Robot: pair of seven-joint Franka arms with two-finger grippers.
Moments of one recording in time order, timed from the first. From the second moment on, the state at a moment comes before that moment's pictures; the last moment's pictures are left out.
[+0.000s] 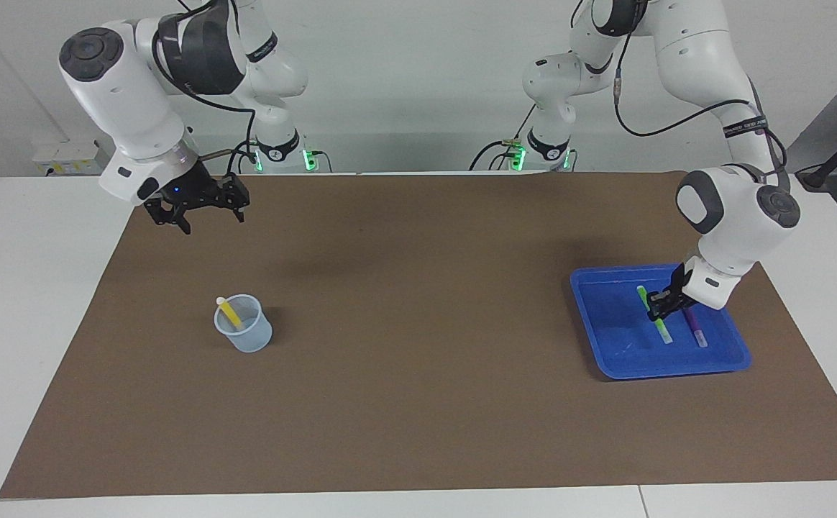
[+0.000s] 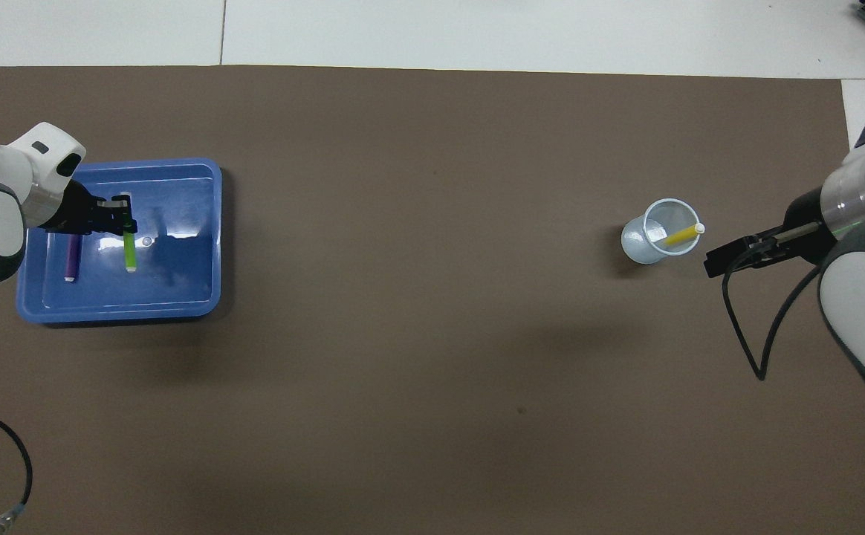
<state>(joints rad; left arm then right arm) 0.16 0.35 -0.09 -1.79 -0.13 2.09 -0.01 -0.14 0.02 0.17 -1.72 0.07 1.65 -0.19</state>
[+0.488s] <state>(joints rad) 0.12 0.30 -0.14 -1.71 -0.30 1.79 -0.34 -0.08 0.02 0.18 -1.73 0.32 1.72 0.09</state>
